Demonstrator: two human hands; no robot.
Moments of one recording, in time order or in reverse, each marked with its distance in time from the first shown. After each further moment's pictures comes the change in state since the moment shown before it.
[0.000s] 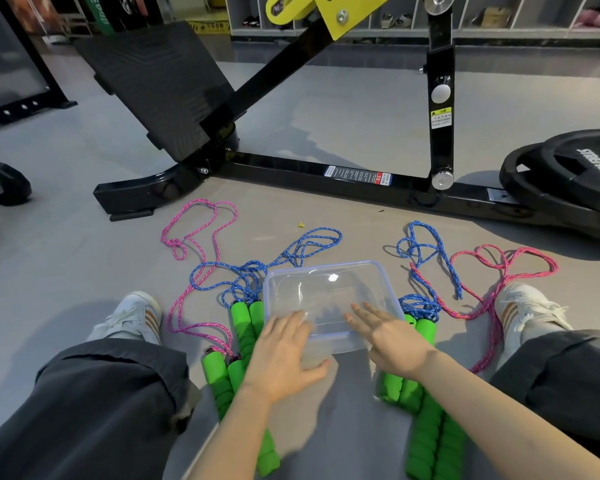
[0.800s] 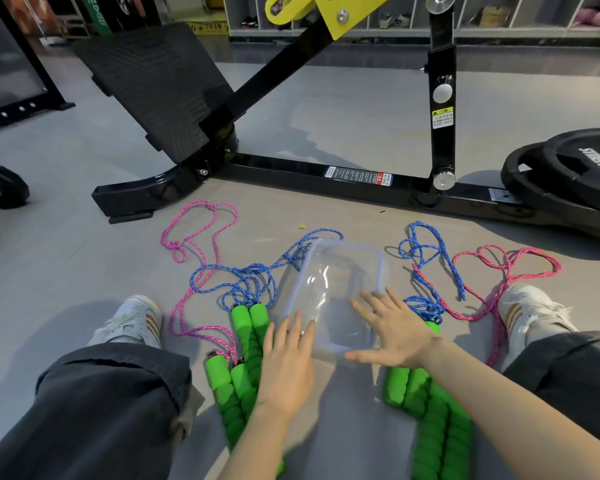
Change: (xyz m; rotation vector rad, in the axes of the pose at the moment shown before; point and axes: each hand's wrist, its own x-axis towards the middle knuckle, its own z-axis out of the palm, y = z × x) left_hand -0.009 0.006 0.030 0.117 0.061 -0.087; right_hand 0.006 0.015 -0.002 0.104 -0.027 0.047
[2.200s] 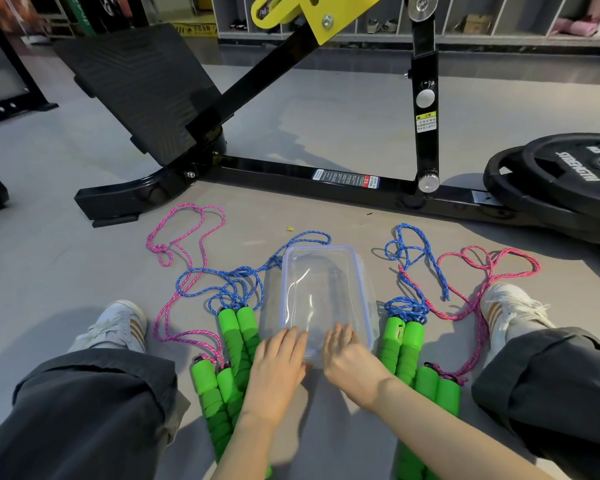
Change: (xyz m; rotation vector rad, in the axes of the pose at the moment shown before) left_hand -0.003 0.000 0.003 0.015 0.074 0.153; right_hand 0.001 -0.066 0.033 -0.650 -0.034 0.040
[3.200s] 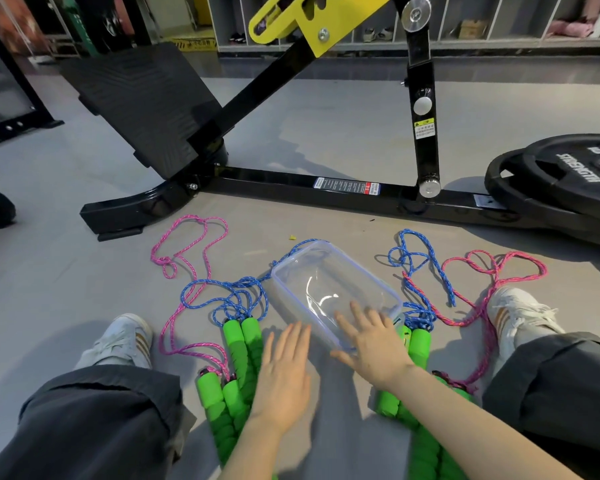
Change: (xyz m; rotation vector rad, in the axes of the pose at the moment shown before) left_hand 0.007 -0.002 0.000 -0.101 -0.139 -0.102; right_hand 0.014 0.038 0.016 0.632 0.034 0.152
